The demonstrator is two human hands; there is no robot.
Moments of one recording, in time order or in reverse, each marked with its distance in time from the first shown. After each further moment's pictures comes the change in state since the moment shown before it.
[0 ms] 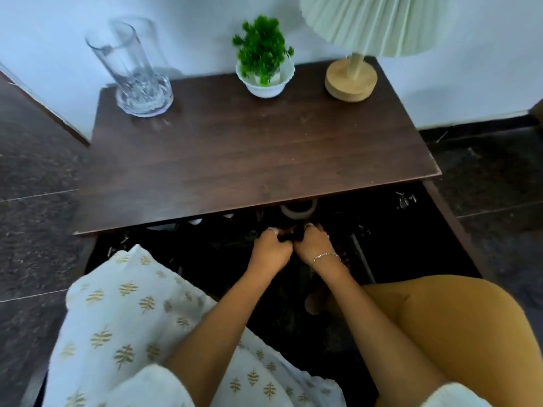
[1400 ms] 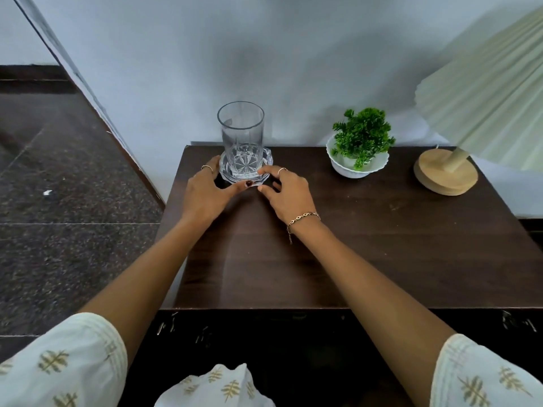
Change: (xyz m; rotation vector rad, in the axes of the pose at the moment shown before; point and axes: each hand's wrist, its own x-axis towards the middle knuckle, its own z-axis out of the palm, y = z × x) left_hand 0.120 0.011 -0.280 0.054 0.677 0.451; right_hand 0.073 -0.263 -0.006 0.267 0.232 -0.816
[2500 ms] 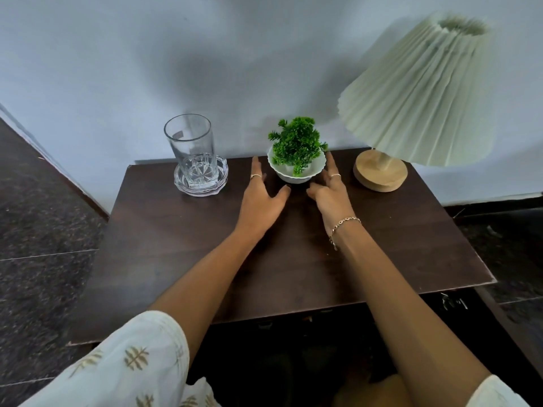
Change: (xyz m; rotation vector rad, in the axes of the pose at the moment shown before) left_hand -0.024 0.108 0.133 -0.365 -0.228 0.035; right_hand -0.017 0.073 -0.127 0.494 0.268 0.398
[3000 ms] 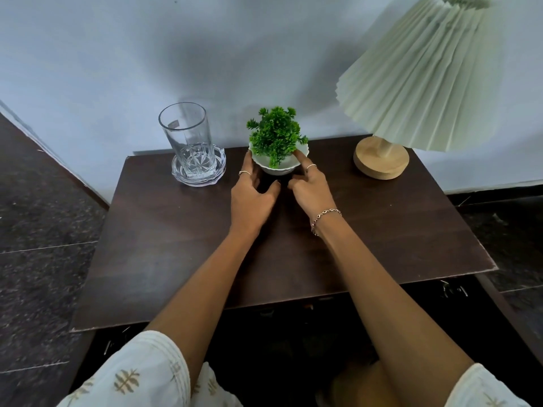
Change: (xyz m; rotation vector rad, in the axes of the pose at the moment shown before) left_hand -0.020 -0.003 -0.003 -0.190 0.110 0.004; right_hand -0.010 0.002 0.025 -0.185 -0.086 0.015
